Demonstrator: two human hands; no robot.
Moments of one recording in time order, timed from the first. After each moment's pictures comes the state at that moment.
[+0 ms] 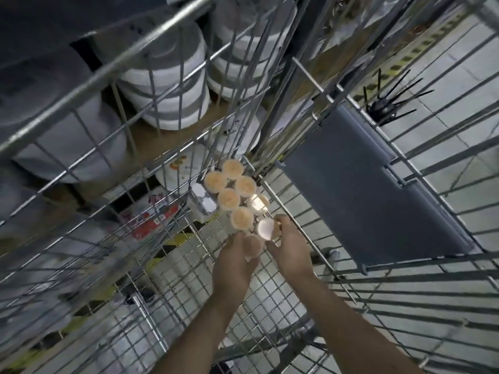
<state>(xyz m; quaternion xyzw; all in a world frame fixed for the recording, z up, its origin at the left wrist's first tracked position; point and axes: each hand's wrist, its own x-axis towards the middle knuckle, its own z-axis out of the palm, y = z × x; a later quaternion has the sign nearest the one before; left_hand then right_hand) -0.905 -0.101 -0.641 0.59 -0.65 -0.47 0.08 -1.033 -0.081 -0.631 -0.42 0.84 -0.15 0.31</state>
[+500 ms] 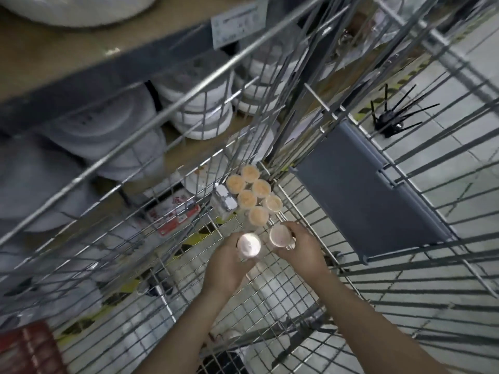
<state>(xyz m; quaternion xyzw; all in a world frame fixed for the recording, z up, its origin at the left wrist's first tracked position) -0.849 -0.107 -0.596 0.57 -0.63 -0.52 0.11 -1.024 -0.068 -0.582 -0.42 0.80 -0.20 0.37</state>
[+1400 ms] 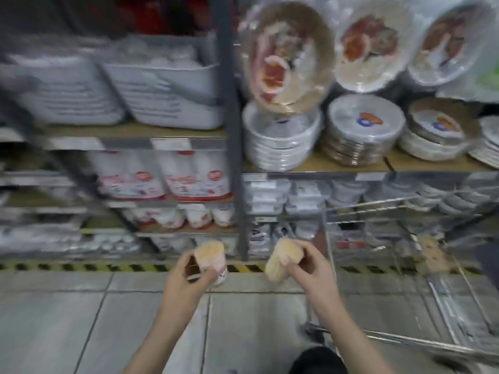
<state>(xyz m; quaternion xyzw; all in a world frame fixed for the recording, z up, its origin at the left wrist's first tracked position) -0.306 0.262 -0.208 0.70 -0.31 -0.41 0.50 -0.516 0.178 -0.219 -0.53 0.48 -0.37 0.59</state>
